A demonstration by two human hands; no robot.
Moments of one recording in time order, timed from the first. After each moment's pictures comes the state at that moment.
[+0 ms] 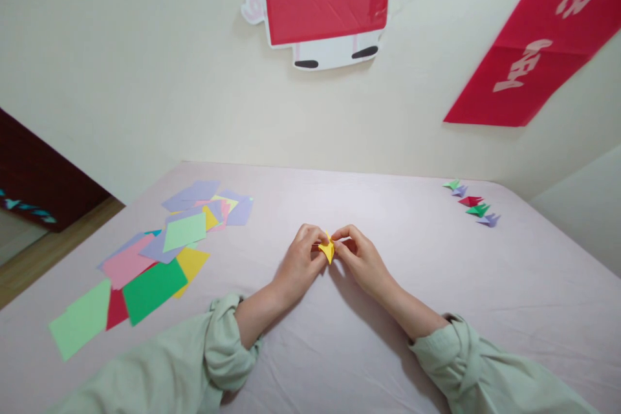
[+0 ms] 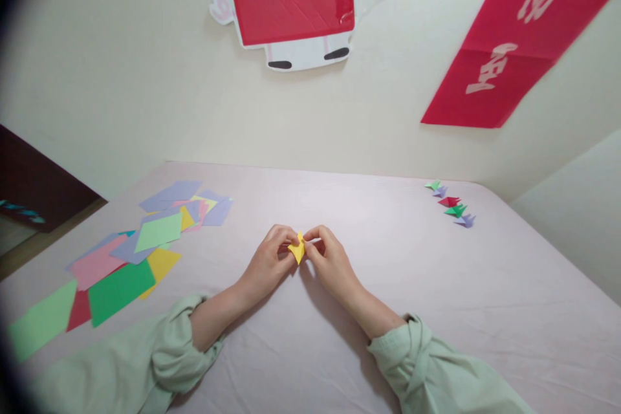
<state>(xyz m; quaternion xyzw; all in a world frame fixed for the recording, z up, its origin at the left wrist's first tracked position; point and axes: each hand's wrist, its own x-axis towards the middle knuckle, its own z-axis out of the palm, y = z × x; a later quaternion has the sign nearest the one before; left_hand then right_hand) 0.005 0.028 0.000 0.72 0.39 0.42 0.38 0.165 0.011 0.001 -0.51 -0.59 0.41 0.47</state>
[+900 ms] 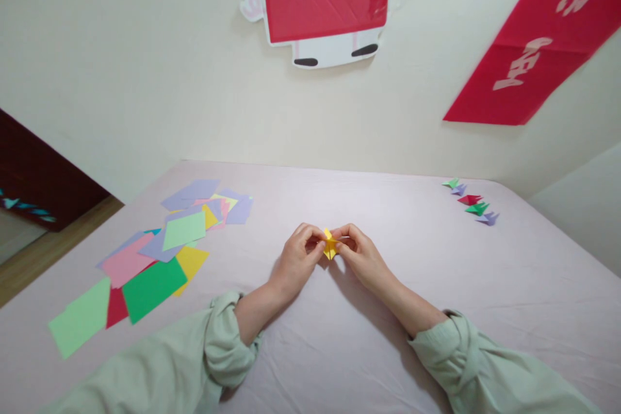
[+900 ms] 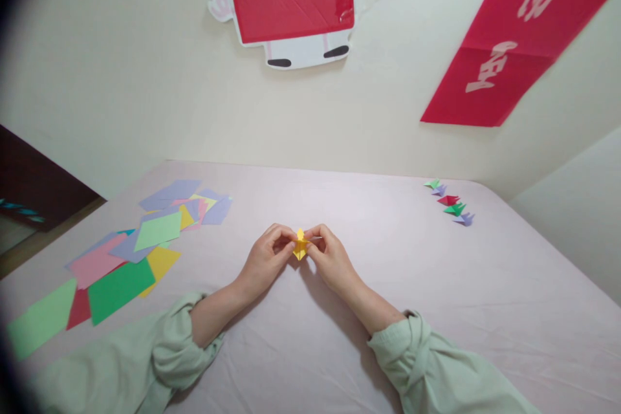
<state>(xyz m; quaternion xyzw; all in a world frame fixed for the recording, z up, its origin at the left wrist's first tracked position) 0.003 0.032 0.001 0.70 0.41 0.44 0.38 0.166 0.015 -0.005 -0.49 -0.56 0.46 0.48</state>
